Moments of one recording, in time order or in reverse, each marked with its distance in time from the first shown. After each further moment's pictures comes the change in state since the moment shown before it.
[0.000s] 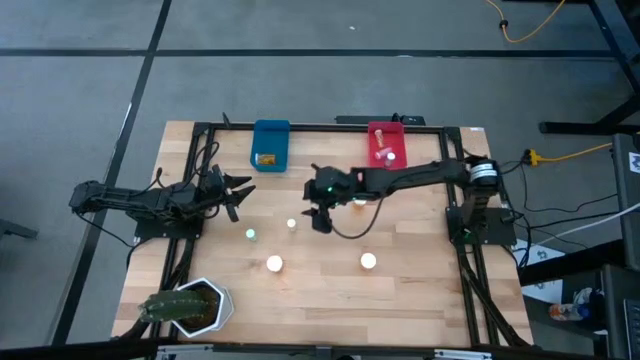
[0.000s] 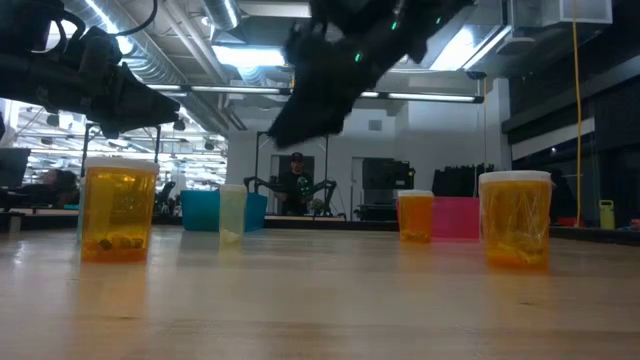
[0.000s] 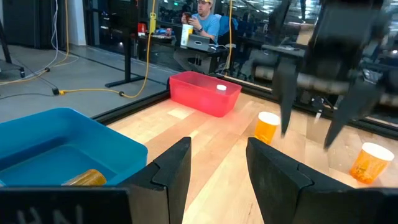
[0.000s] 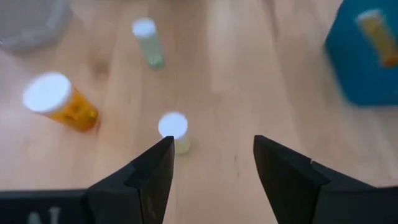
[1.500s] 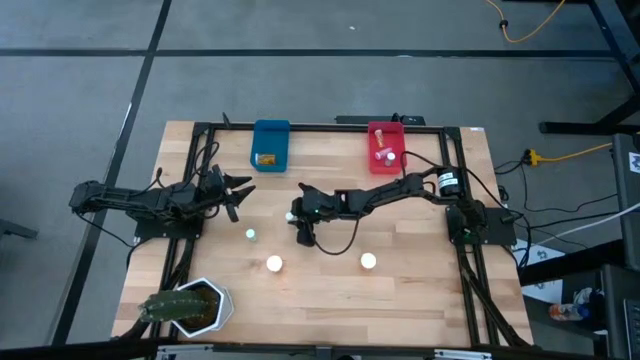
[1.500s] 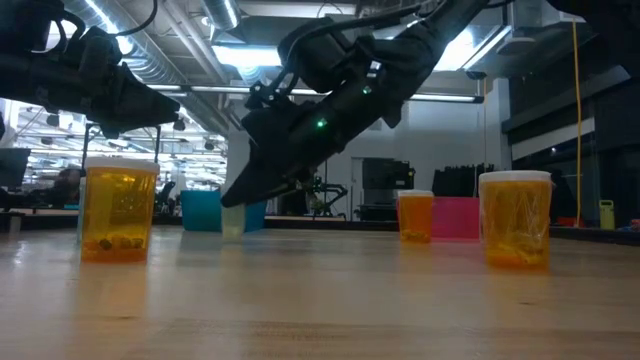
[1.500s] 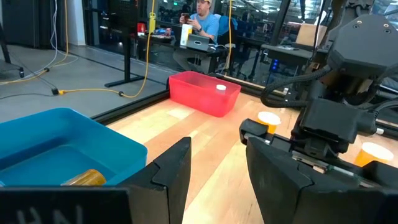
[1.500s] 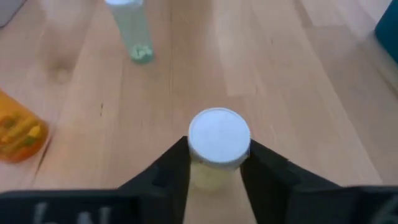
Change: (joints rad) left arm 0.000 0.000 0.000 0.000 0.002 0.000; right arm 0.055 0.269 -0.001 0.350 0.096 0.032
